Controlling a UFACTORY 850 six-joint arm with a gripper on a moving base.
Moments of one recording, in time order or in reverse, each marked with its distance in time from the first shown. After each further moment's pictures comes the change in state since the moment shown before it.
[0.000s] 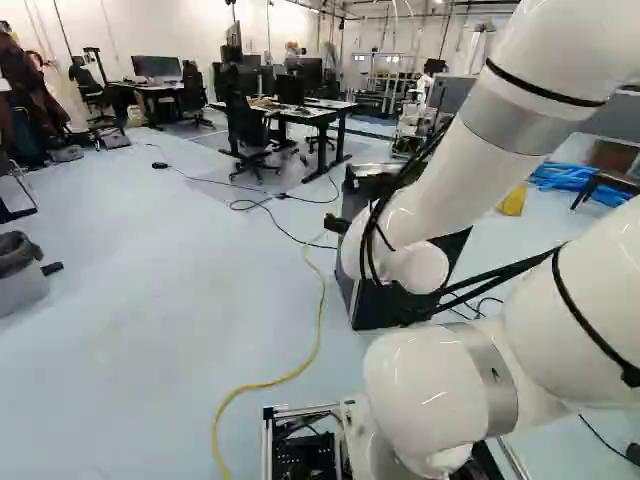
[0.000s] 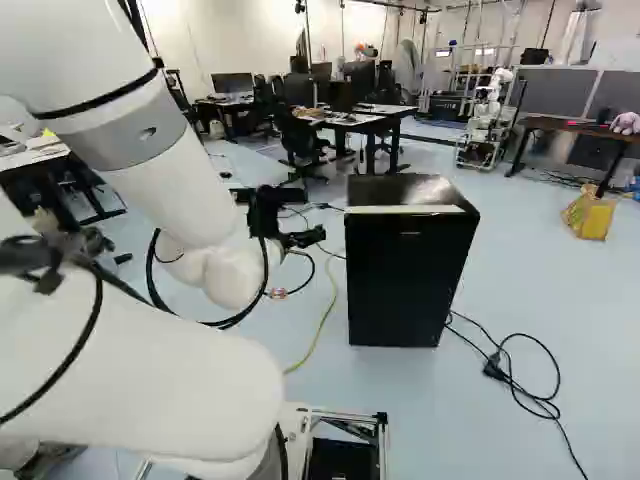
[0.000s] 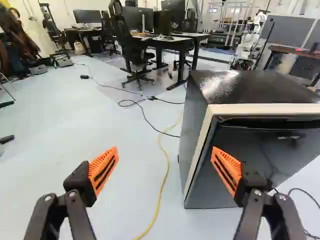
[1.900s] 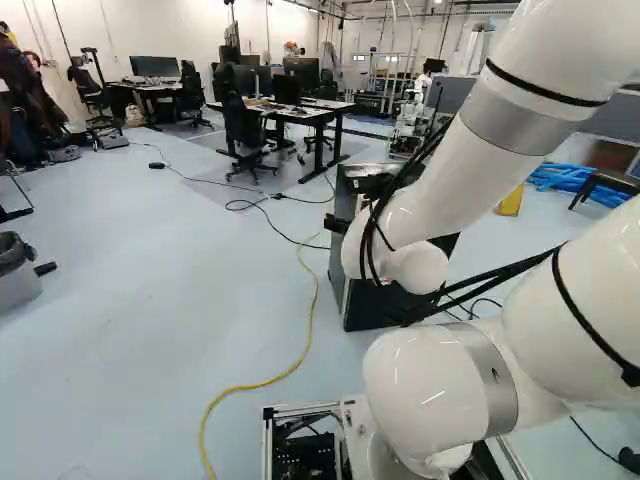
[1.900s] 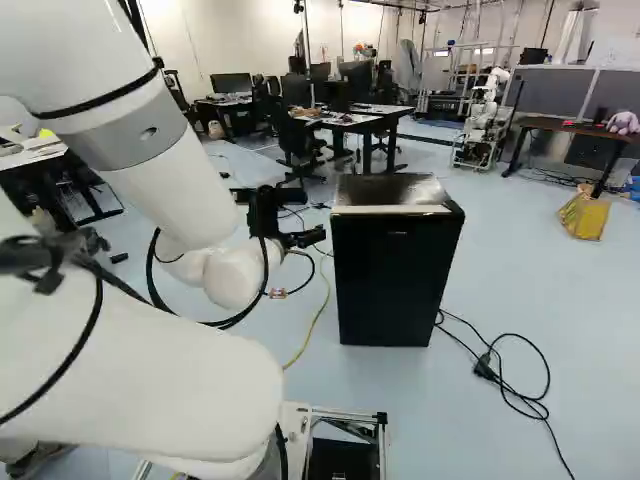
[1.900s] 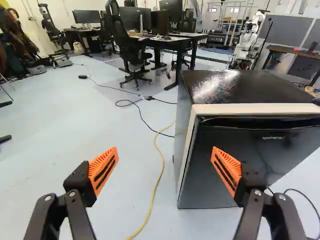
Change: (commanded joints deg) arm 0.0 0.0 0.0 0.0 0.0 0.0
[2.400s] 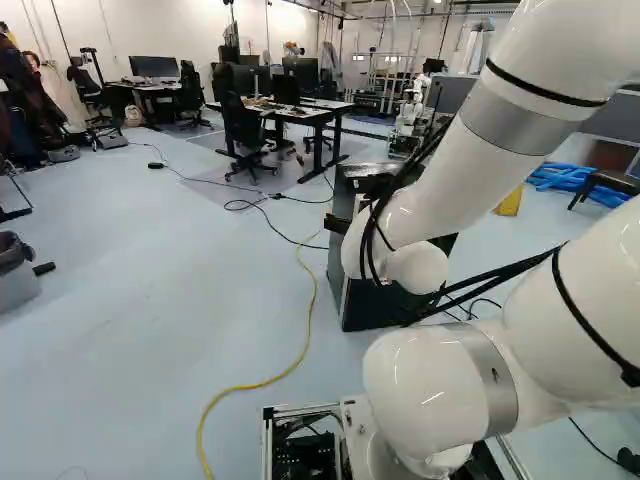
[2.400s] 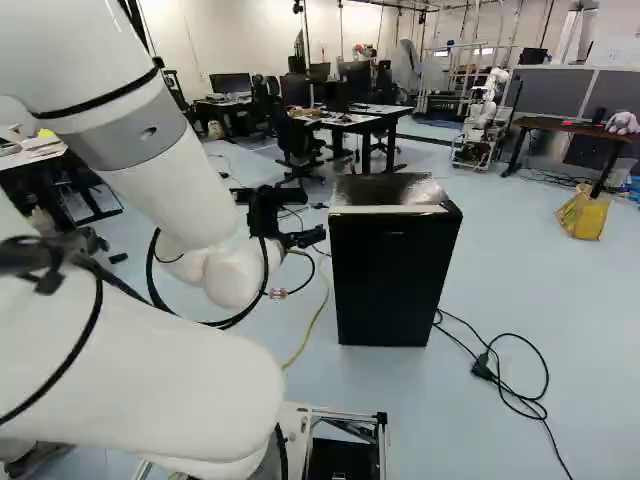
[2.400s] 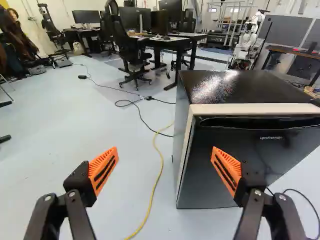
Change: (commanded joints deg) arm 0.0 0.0 0.0 0.0 0.0 0.0
